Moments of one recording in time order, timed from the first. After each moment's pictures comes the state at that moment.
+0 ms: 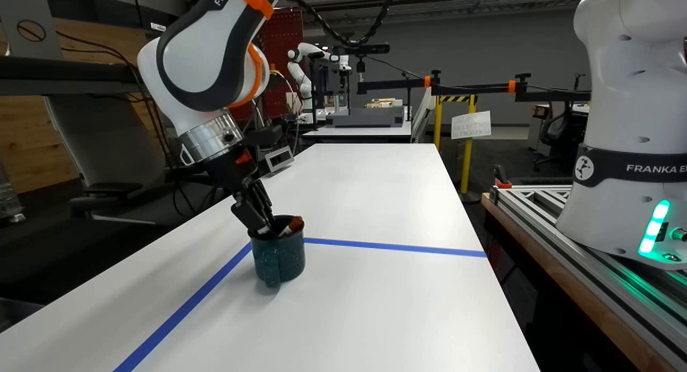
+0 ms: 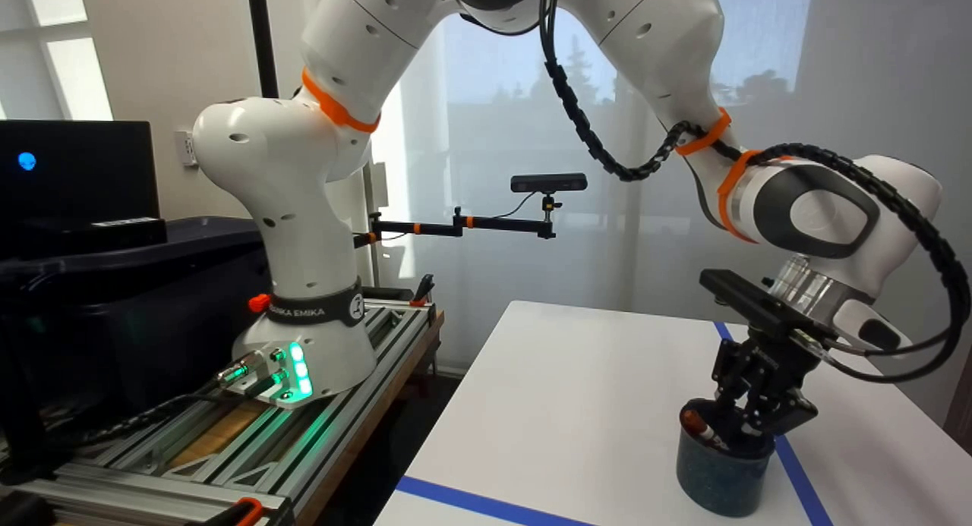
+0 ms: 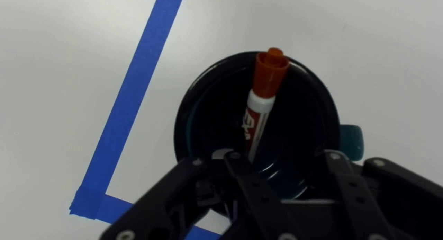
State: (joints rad) arm -0.03 0.72 0.03 -1.72 -0.12 2.05 -0.18
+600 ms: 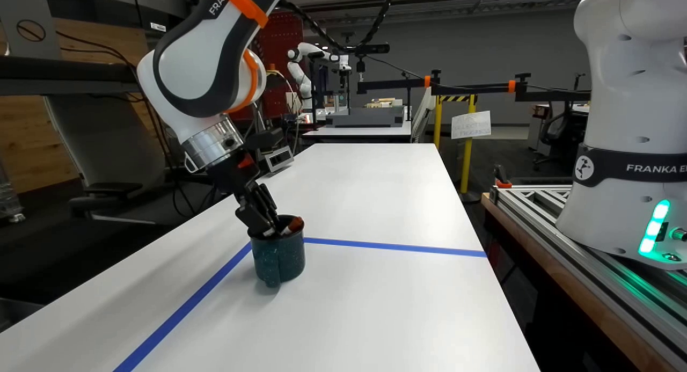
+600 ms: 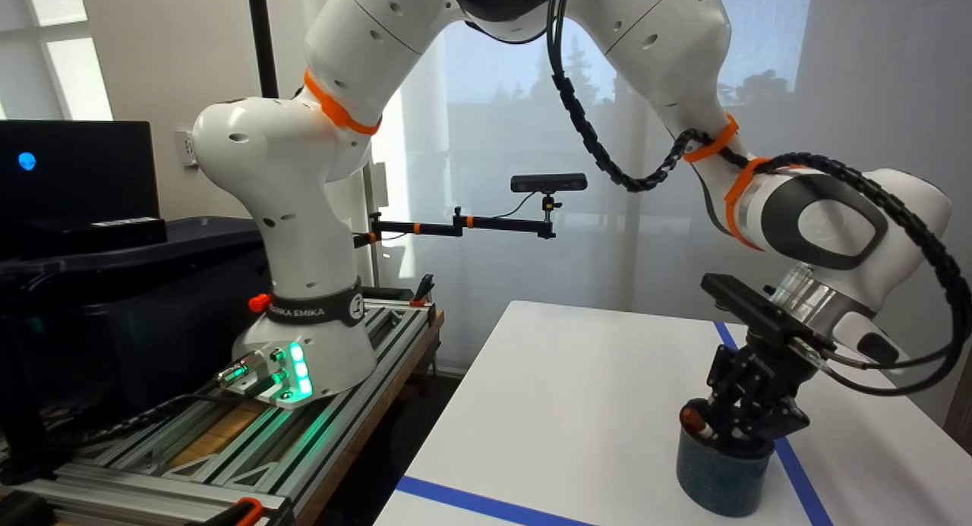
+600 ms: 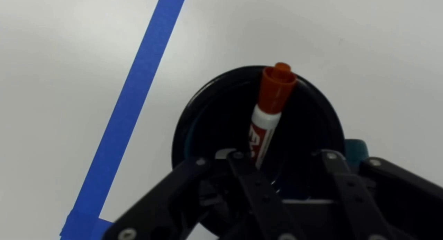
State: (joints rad) arm -0.03 0.75 0.03 -1.67 -0.11 1.98 -0.18
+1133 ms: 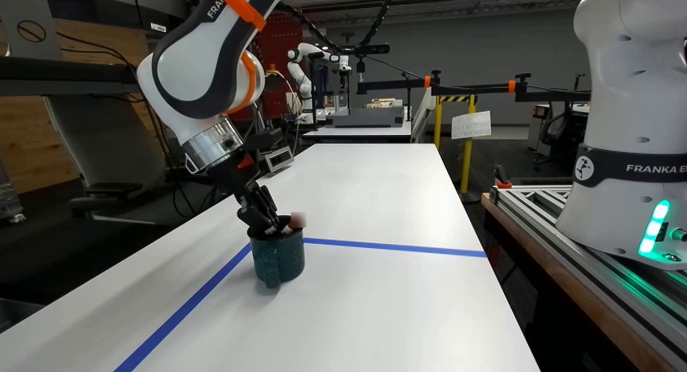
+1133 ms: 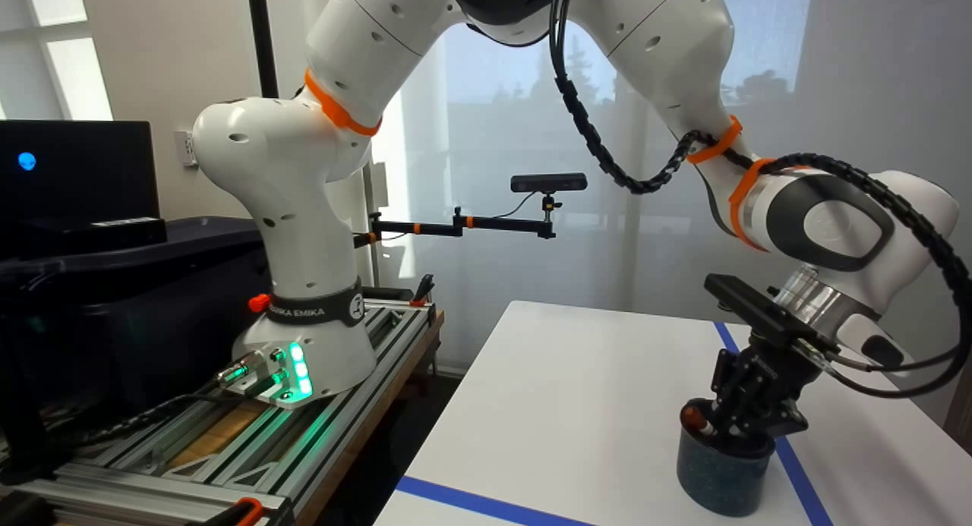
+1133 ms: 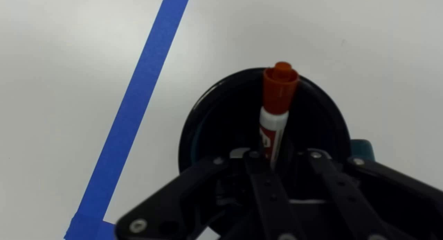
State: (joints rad) arm -0.03 0.76 0.02 -1.65 -0.11 1.96 -0.18
